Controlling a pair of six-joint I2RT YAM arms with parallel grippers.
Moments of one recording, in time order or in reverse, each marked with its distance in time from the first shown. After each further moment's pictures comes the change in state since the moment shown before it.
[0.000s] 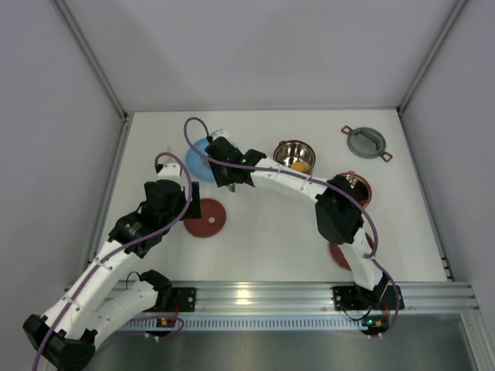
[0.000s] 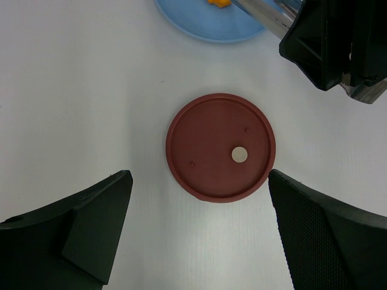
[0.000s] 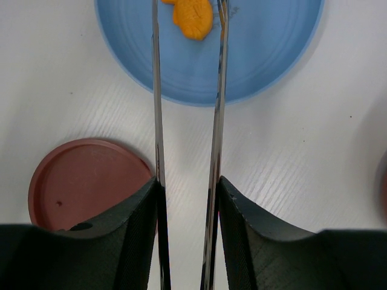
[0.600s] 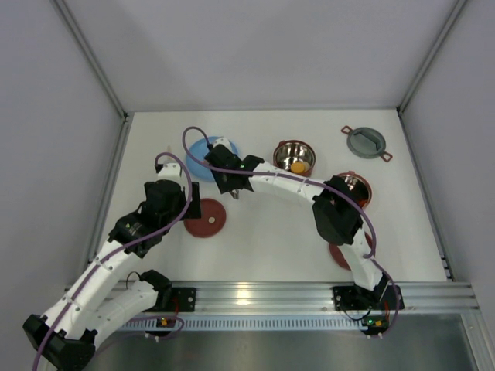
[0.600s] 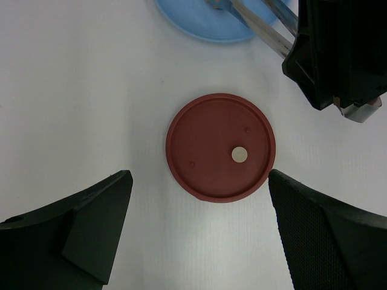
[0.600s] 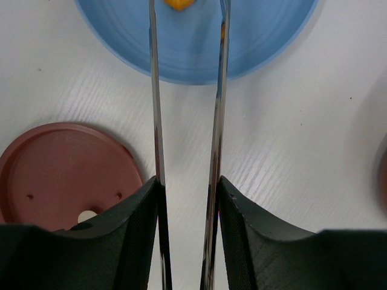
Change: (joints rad) left arm 0.000 0.000 0.000 0.000 0.000 0.000; right arm 0.017 0.000 -0.060 -0.002 0.037 -0.013
